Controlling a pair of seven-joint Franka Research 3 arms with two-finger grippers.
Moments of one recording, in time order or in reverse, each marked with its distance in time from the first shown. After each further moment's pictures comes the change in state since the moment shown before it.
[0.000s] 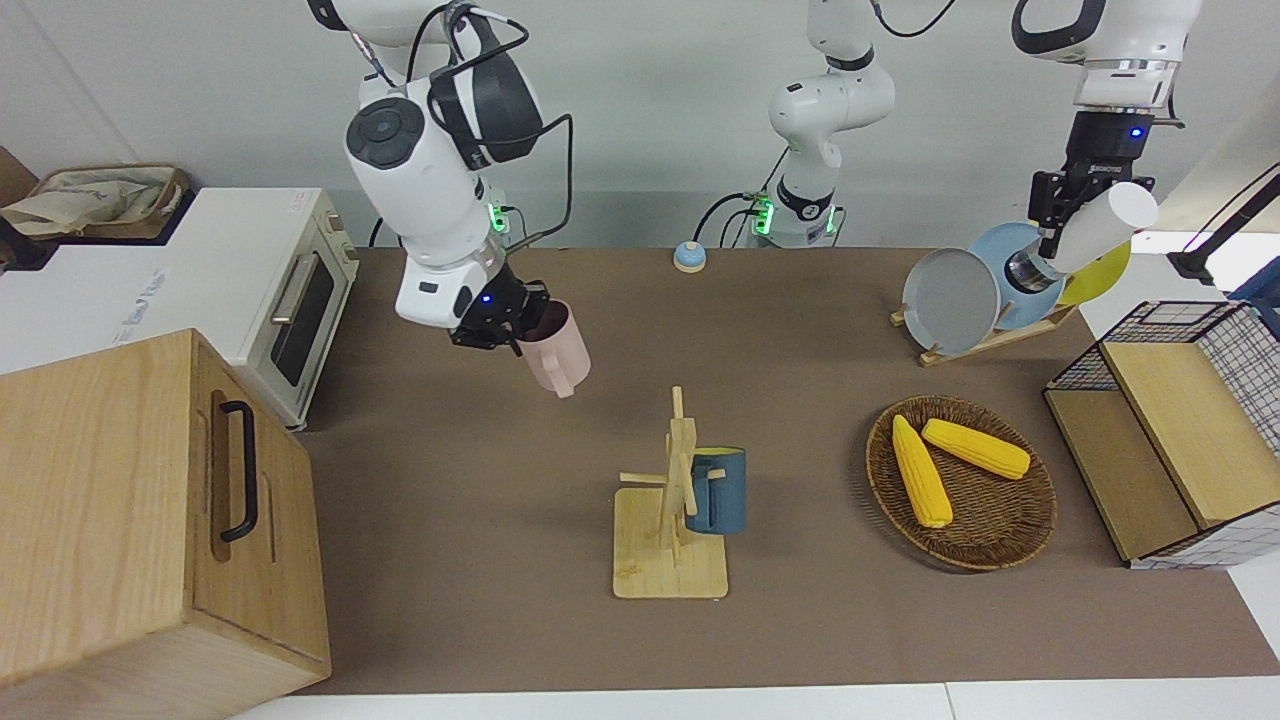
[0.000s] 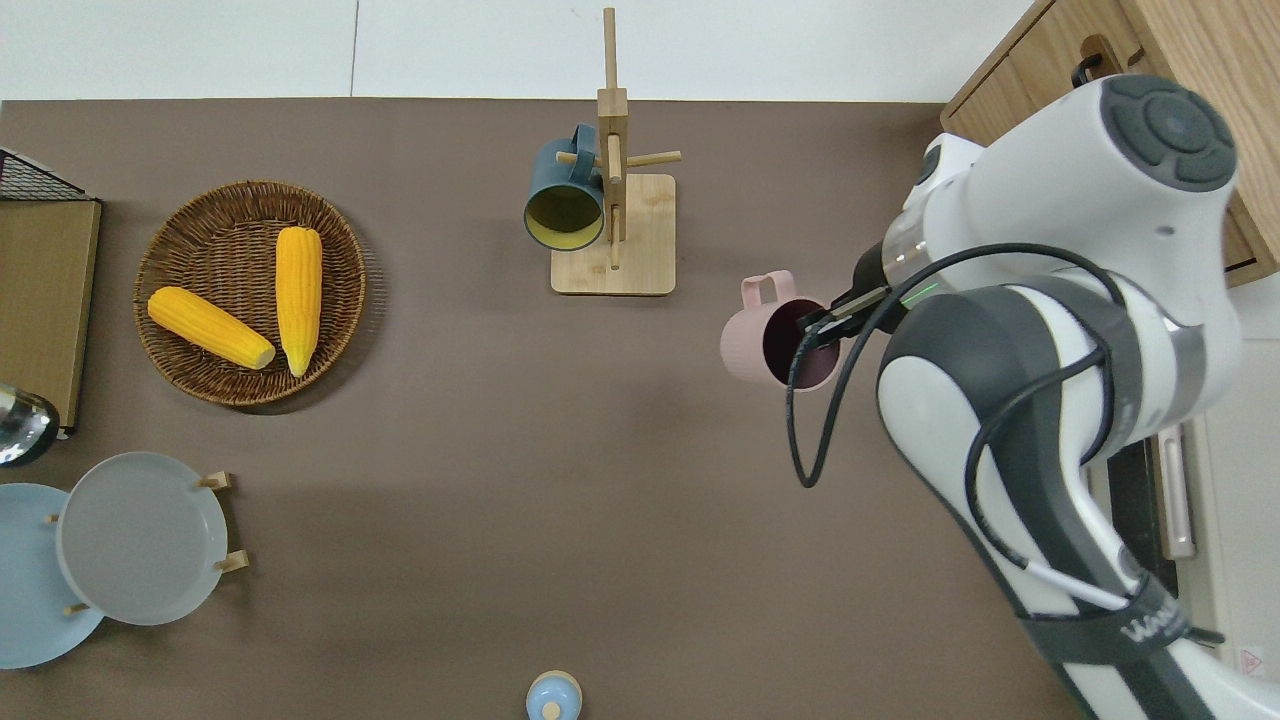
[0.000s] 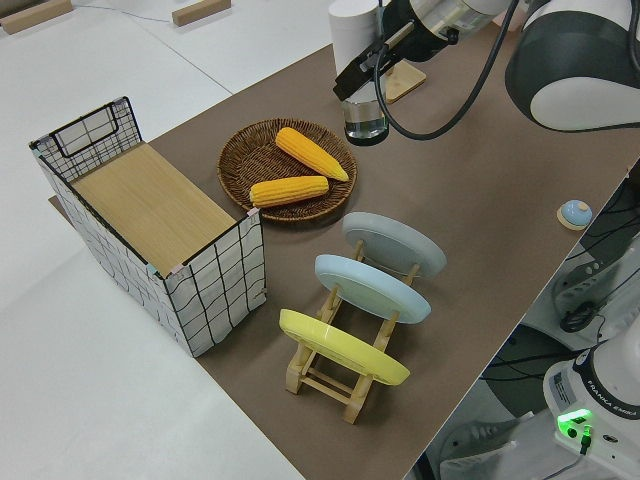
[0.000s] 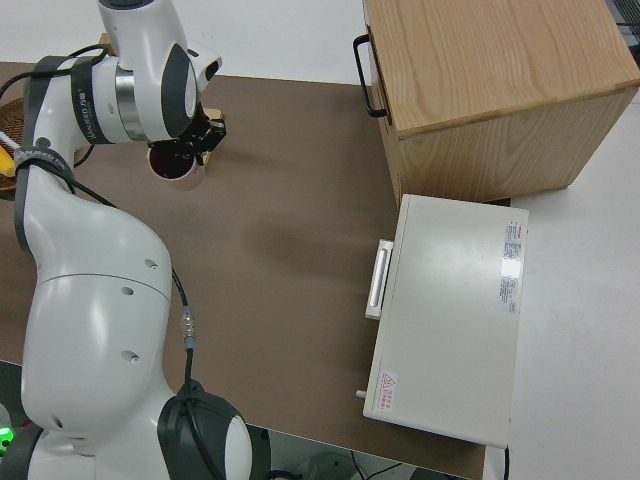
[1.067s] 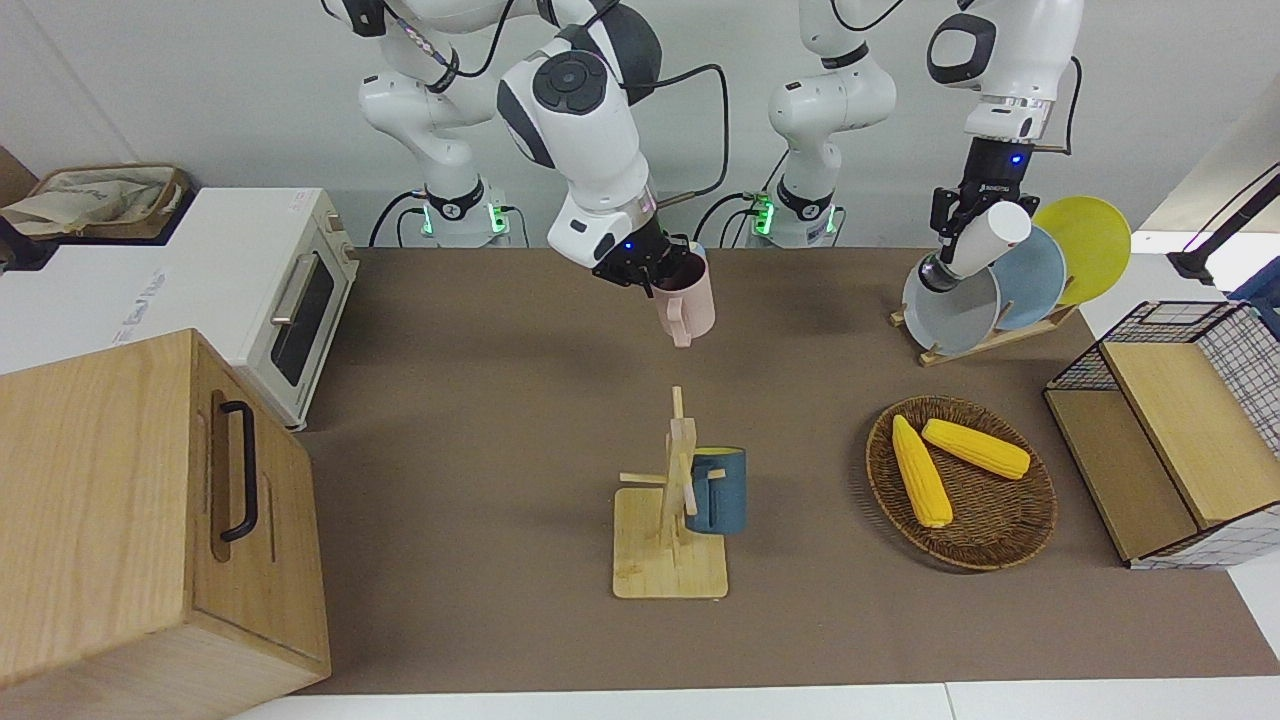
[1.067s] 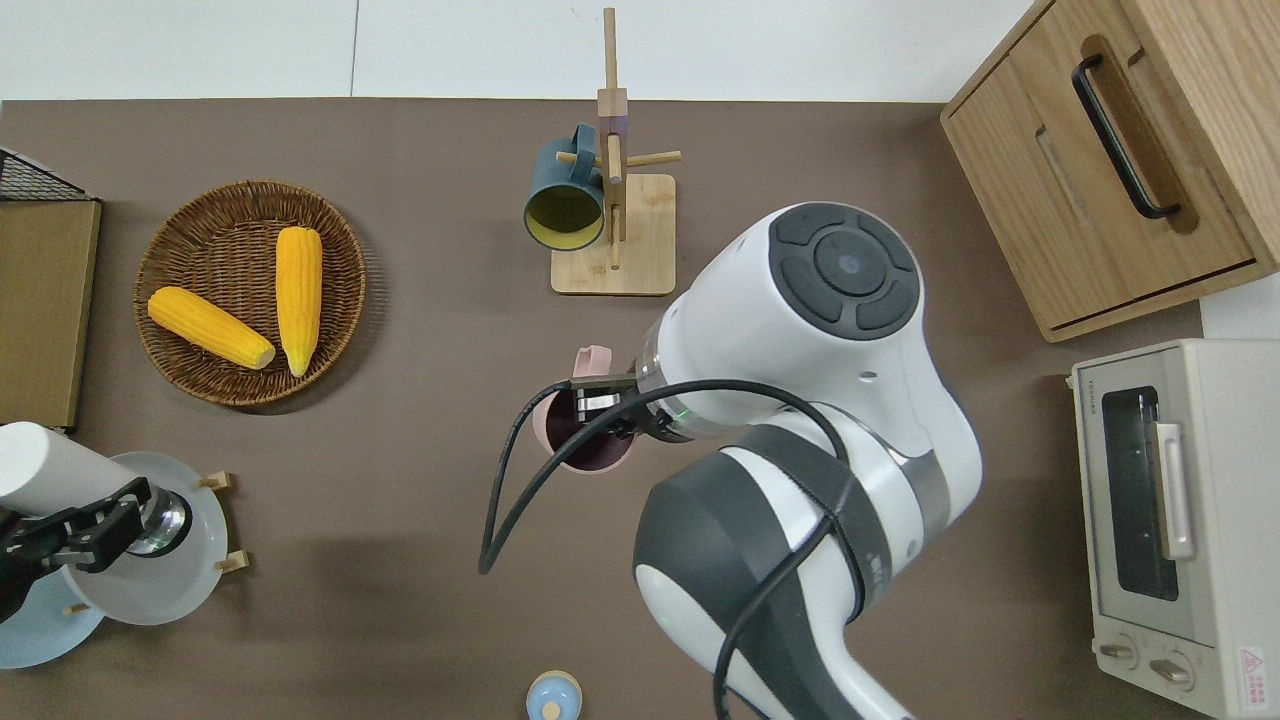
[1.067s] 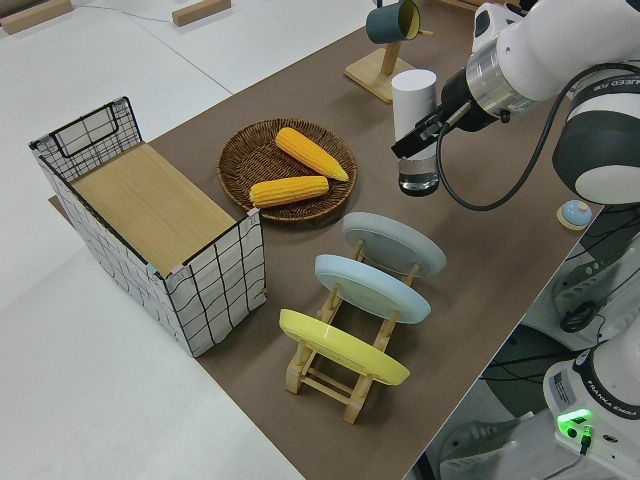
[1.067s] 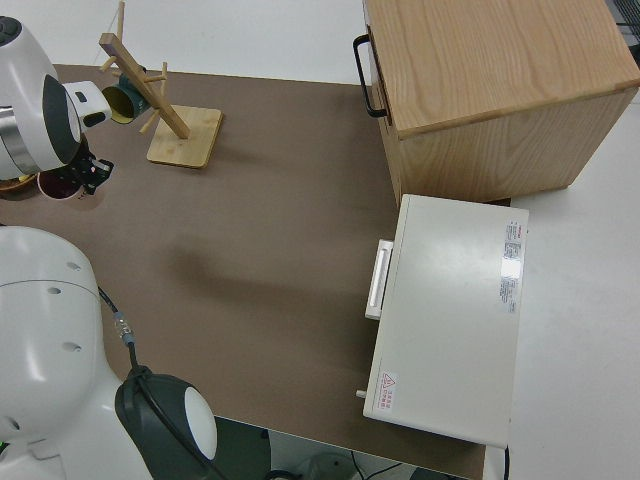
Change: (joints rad) left arm -0.067 -0.234 -0.015 -0.390 -0.003 0.117 0.011; right arm 0.101 0.024 0.179 0.004 0.035 0.070 0.609
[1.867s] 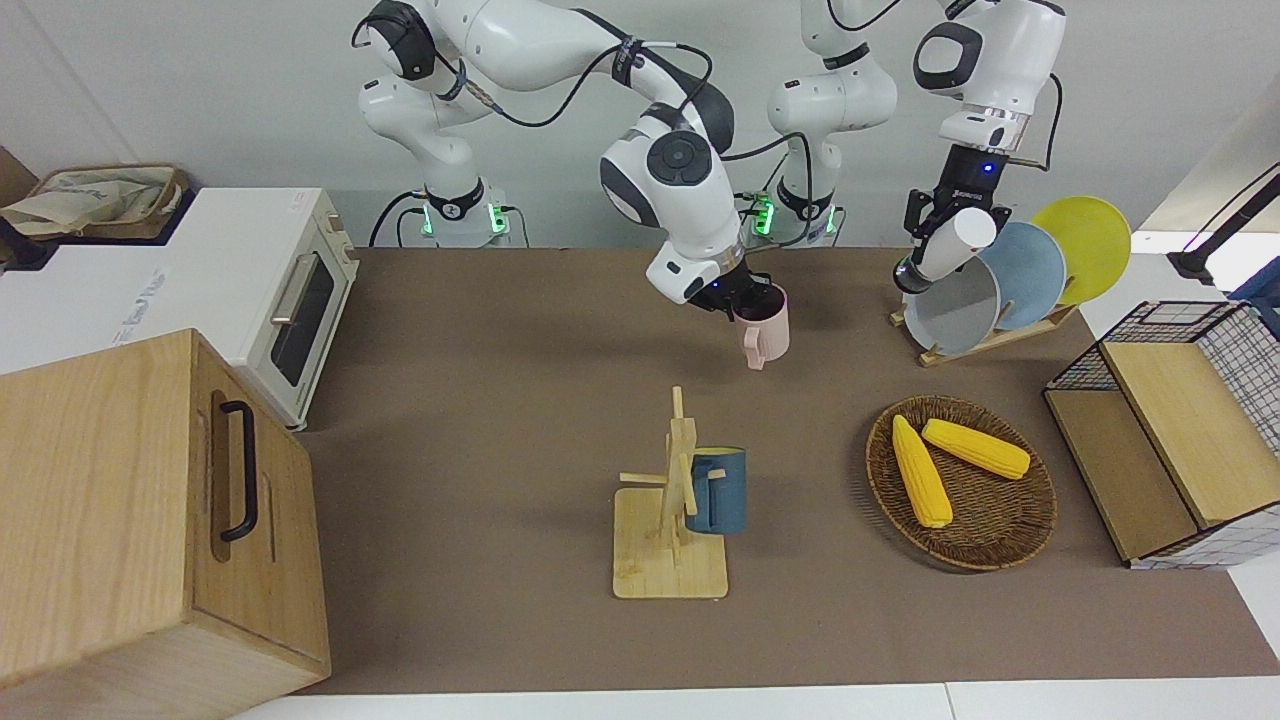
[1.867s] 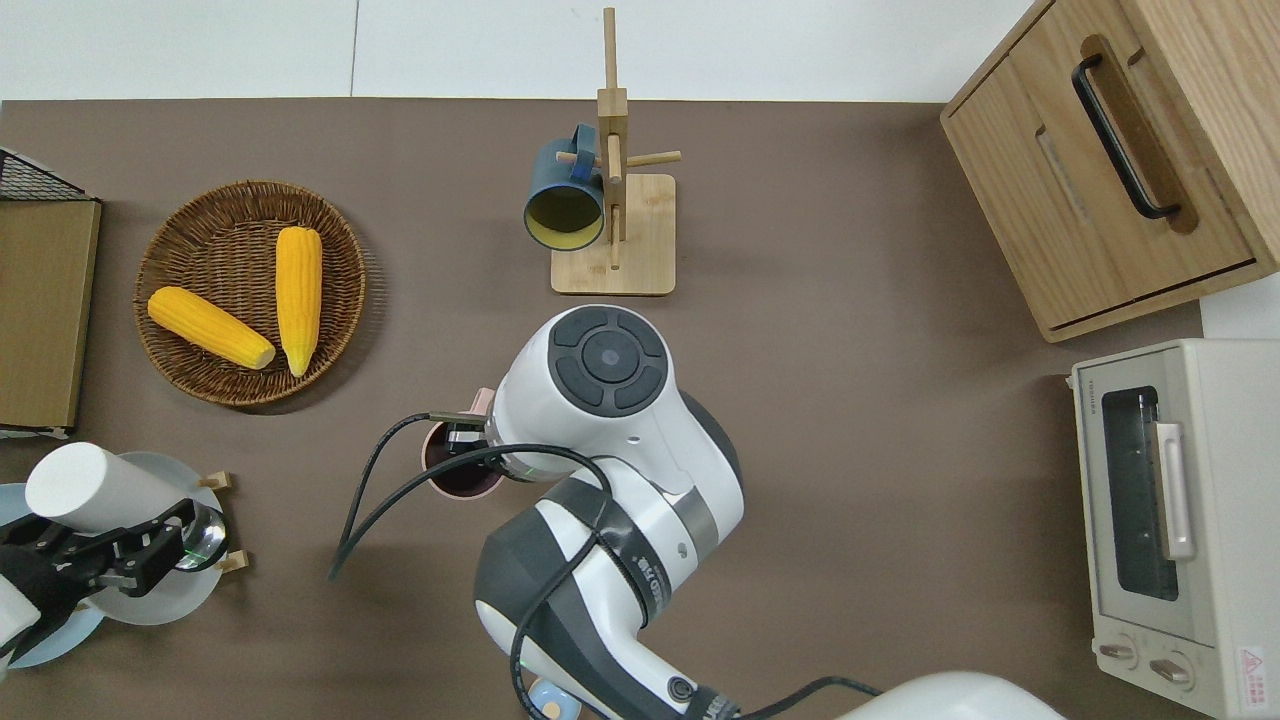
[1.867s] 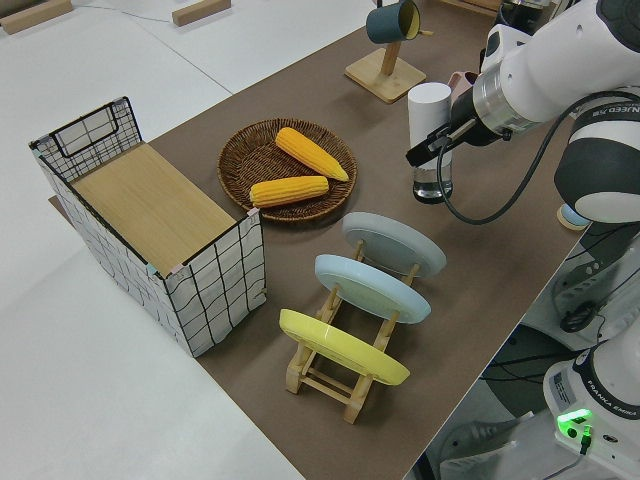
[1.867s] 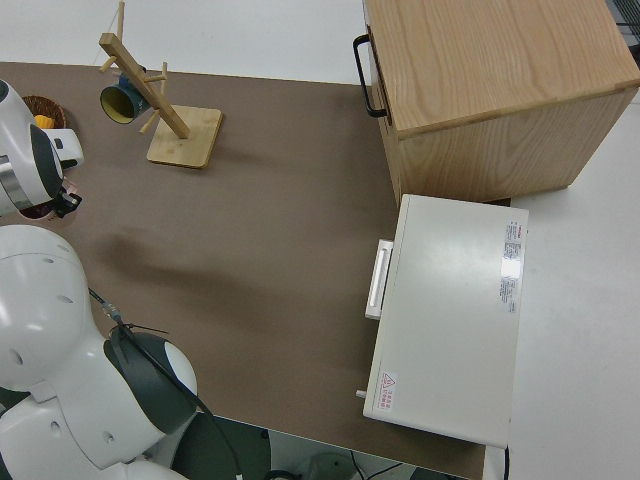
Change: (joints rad) left arm -0.059 -0.031 0.034 -0.068 -0.070 0.000 0.117; right arm 0.187 0.191 -0.003 0.008 -0.008 0.232 0.286
